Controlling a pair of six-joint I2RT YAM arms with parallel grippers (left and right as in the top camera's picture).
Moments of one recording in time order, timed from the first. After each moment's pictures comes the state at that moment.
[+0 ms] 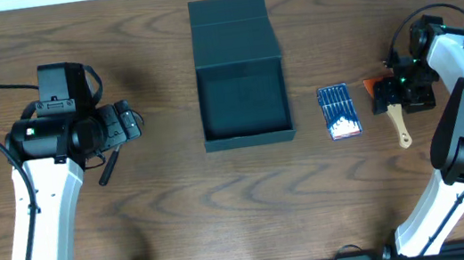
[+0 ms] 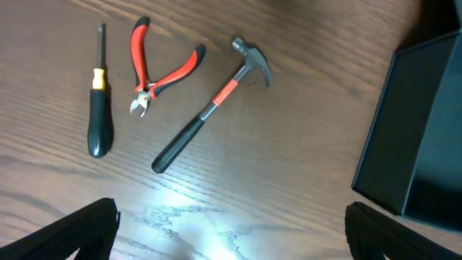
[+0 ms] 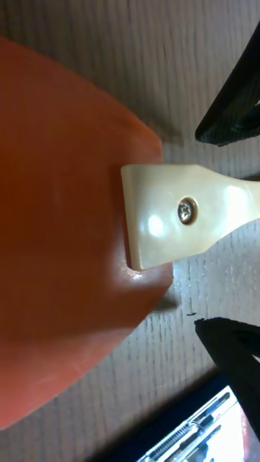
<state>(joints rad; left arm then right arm) -0.03 1.35 1.28 -1.09 -0.04 -0.30 -0.30 2.07 1.46 -1.03 -0.02 -0.19</state>
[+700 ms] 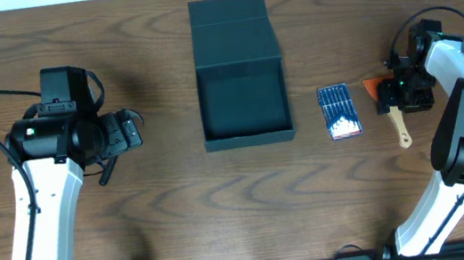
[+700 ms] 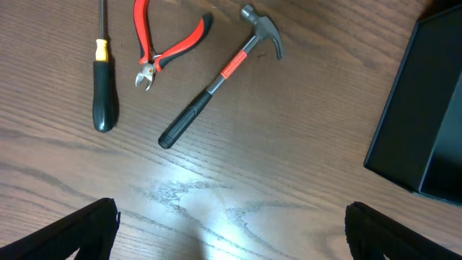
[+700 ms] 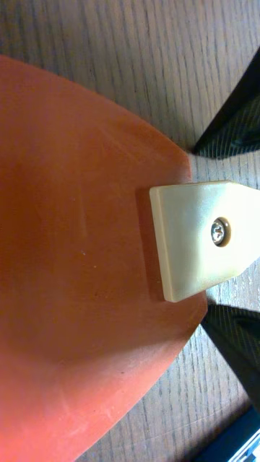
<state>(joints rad) -0.03 1.35 1.28 -1.16 -0.04 -0.30 -0.30 2.06 1.39 -0.93 0.02 -0.17</state>
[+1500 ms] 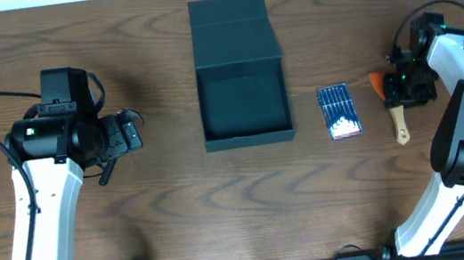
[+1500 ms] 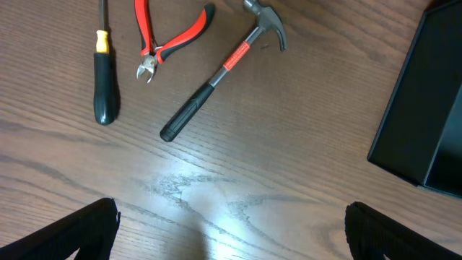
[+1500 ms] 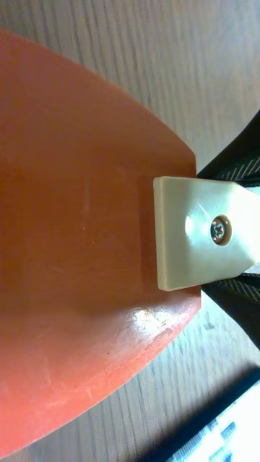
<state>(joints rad) -0.03 1.35 1.28 -1.18 -0.04 -0.30 -0.29 2.04 1.46 -1.00 0.02 -0.15</state>
